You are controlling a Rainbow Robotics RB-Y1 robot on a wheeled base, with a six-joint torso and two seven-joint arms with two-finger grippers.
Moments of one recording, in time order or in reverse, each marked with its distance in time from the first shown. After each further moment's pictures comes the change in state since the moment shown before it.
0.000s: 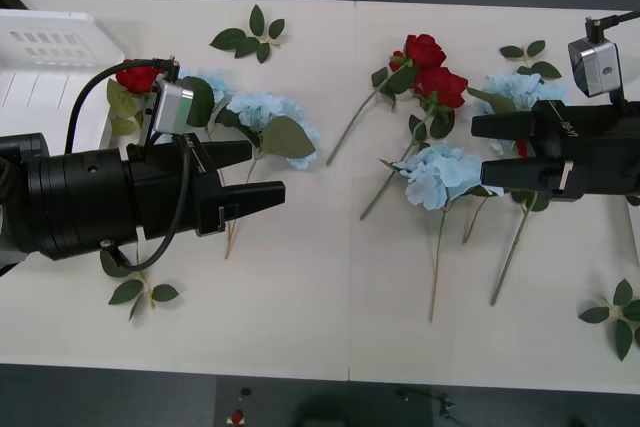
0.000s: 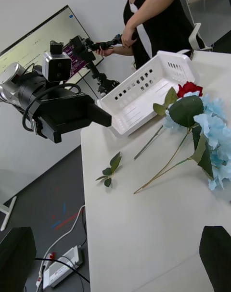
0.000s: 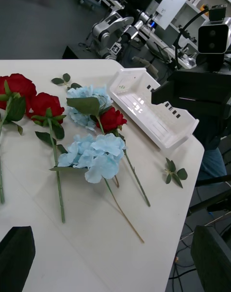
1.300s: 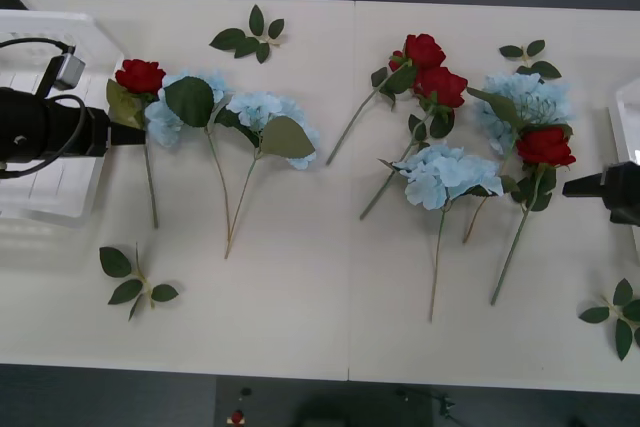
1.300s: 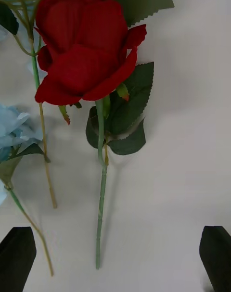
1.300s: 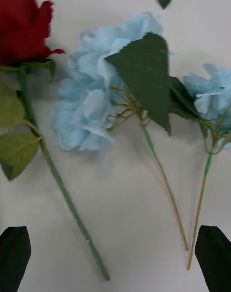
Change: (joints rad) right arm 0.046 -0.340 0.242 0.196 0.626 -0.340 -1.183; left arm -0.273 -0.072 0.055 0.827 -0.434 0.504 0.655
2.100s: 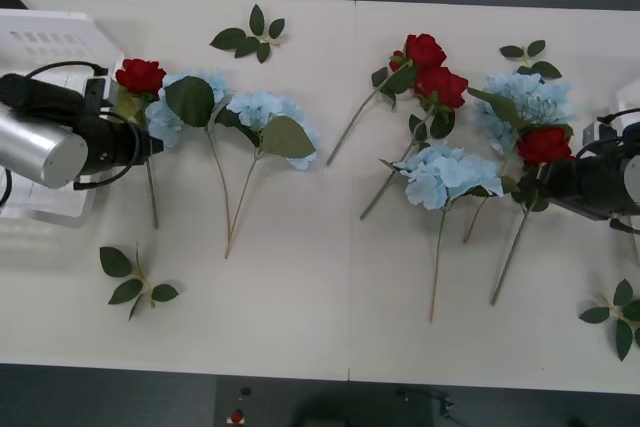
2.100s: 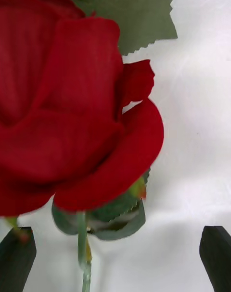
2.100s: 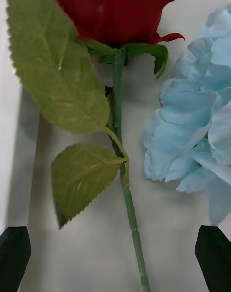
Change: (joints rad) right arm -0.234 0.224 0.206 0.134 0.582 -0.020 -0.372; left arm -0.019 -0.283 0.000 0.025 -0.993 0.000 0.646
